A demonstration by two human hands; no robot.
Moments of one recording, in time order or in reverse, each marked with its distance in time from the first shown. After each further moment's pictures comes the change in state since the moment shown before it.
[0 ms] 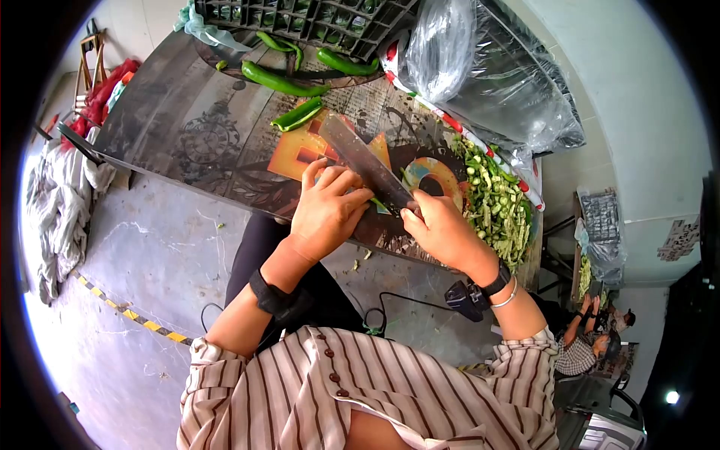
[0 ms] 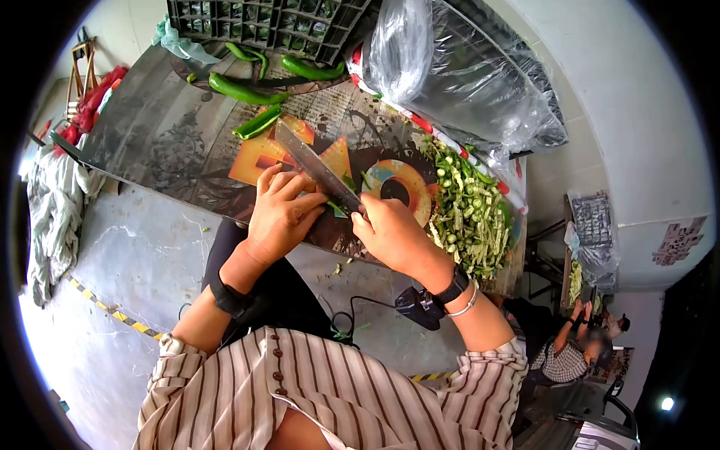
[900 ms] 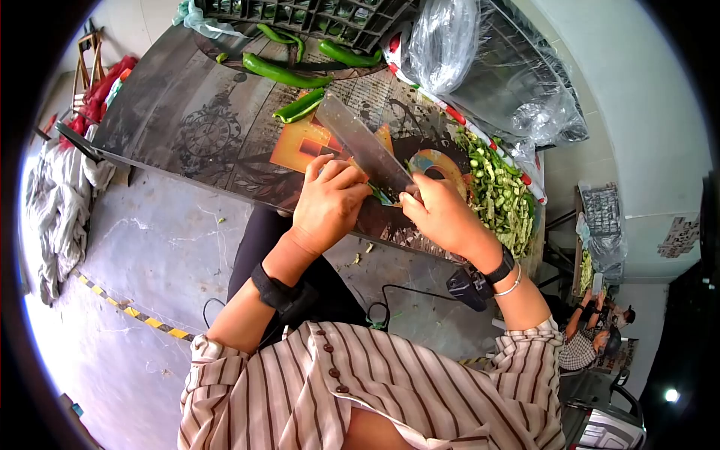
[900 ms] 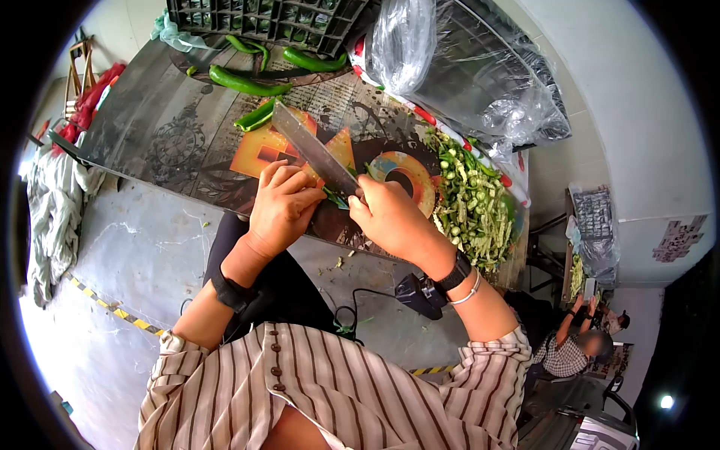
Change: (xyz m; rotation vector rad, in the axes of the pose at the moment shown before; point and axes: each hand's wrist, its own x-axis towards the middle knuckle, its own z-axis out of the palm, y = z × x) left_hand -0.001 -0.003 0.001 0.011 0.034 0.039; right_hand 0.012 -0.005 0.002 0.017 0.042 -0.048
